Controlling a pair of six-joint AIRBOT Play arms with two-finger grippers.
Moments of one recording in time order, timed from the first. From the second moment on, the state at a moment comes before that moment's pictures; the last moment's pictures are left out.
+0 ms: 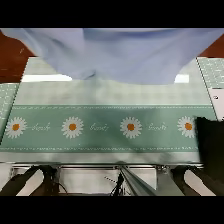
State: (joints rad) left arm 0.30 -0.94 1.72 0.63 -1.10 -1.28; right arm -0.32 -1.00 1.96 -1.00 1.40 1.47
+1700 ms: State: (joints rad) left arm 0.02 -1.31 1.08 1.00 -0.43 -1.54; right arm -0.28 -1.48 1.38 -0.81 0.98 1.30
